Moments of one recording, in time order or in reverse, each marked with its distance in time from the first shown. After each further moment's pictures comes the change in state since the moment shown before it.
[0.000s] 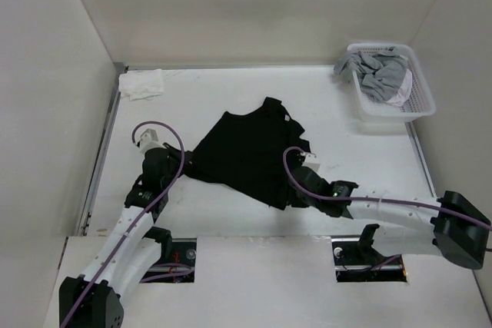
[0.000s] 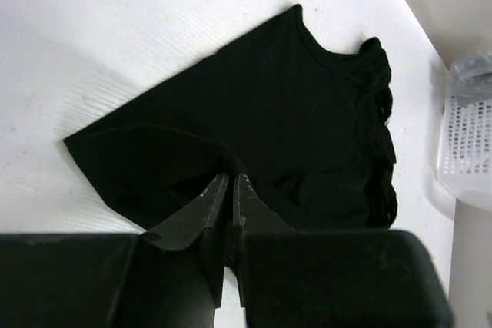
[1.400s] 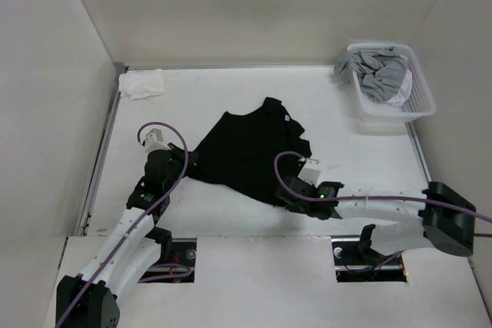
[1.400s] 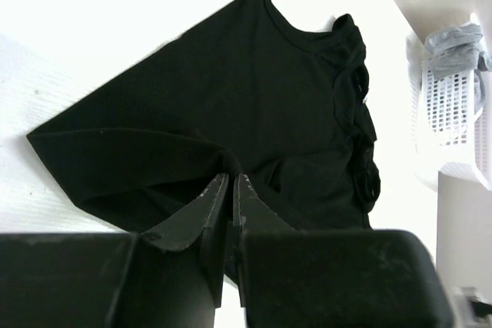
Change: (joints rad) left arm -0.049 -0.009 -0.023 0.058 0.036 -0.001; right arm 0.127 0.182 0.102 -0.206 0.185 0.229
